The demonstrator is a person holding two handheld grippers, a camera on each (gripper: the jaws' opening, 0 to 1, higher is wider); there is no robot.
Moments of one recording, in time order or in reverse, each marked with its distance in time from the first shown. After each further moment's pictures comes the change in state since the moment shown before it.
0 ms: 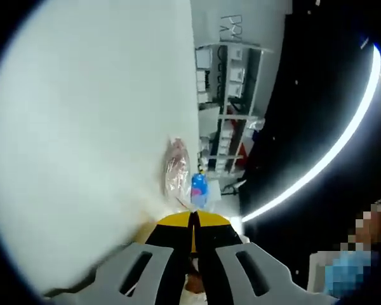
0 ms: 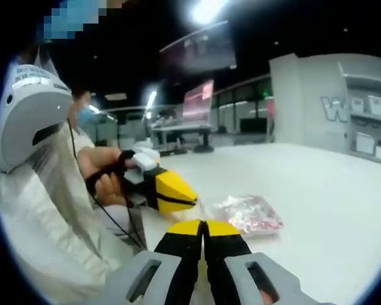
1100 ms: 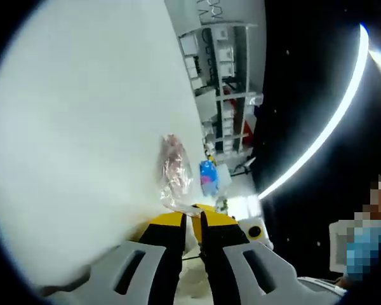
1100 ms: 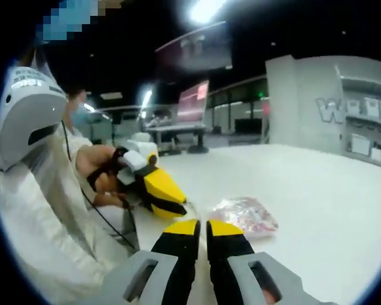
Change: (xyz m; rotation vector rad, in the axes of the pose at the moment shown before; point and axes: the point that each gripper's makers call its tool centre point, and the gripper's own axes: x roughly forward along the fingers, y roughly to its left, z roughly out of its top) left arm -0.011 0.022 -0.010 0.179 0.090 0.051; right arm 0.003 -0.007 0.003 -0.008 -0.005 -0.038
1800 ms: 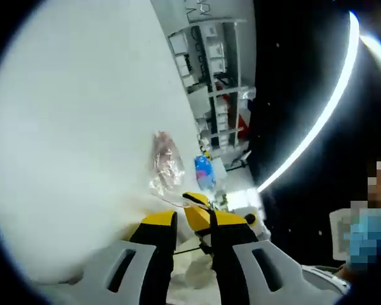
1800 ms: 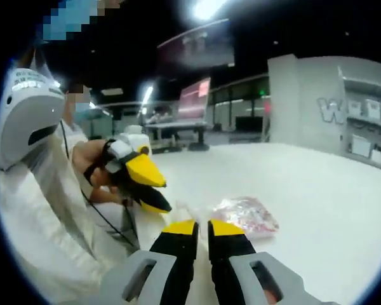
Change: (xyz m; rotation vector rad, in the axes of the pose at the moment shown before) left arm -0.014 -0.002 -0.010 0.069 0.037 -0.024; right arm 0.000 0.000 -0.001 -0.015 0.023 -0.003
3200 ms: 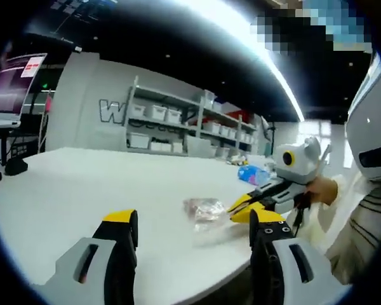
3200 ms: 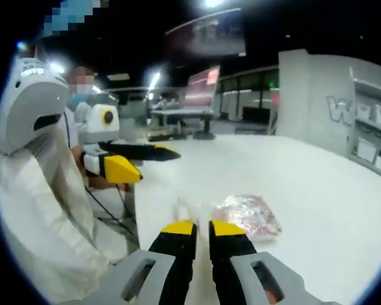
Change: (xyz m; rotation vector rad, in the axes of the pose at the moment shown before) left arm -0.050 -0.011 0.032 1.118 -0.368 0.239; right arm 0.003 0.002 -0.004 -0.055 0.092 0.032
